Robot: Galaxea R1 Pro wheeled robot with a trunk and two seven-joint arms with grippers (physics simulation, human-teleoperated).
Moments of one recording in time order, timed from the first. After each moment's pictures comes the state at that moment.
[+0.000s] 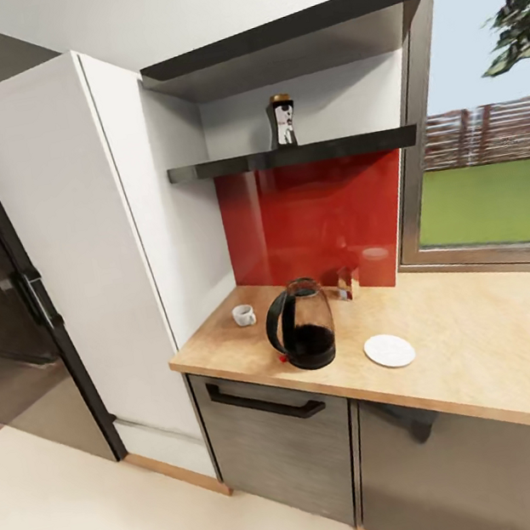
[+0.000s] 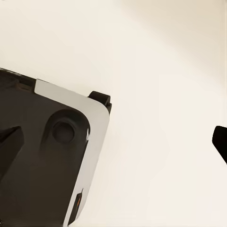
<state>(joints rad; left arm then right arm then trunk) 0.05 -0.03 0.25 -0.61 0.08 0.00 -0.05 -0.12 -0.29 -0.37 -0.06 0.55 -0.19 0.48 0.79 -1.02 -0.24</state>
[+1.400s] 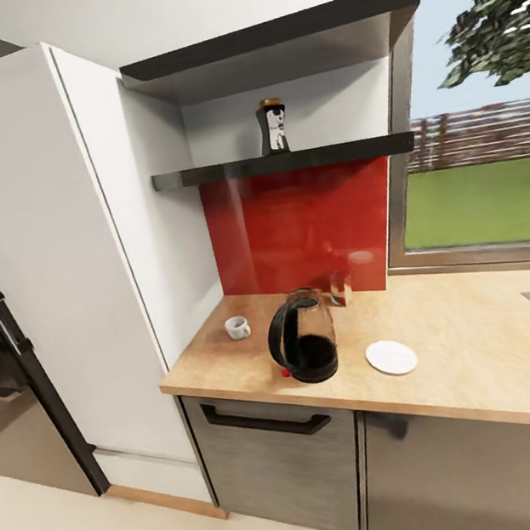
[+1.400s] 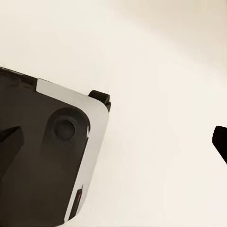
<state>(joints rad) 0.05 -0.03 0.25 -0.61 0.08 0.00 -0.05 -0.12 -0.30 -0.37 -0.06 0.55 -0.19 0.48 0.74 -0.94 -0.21</state>
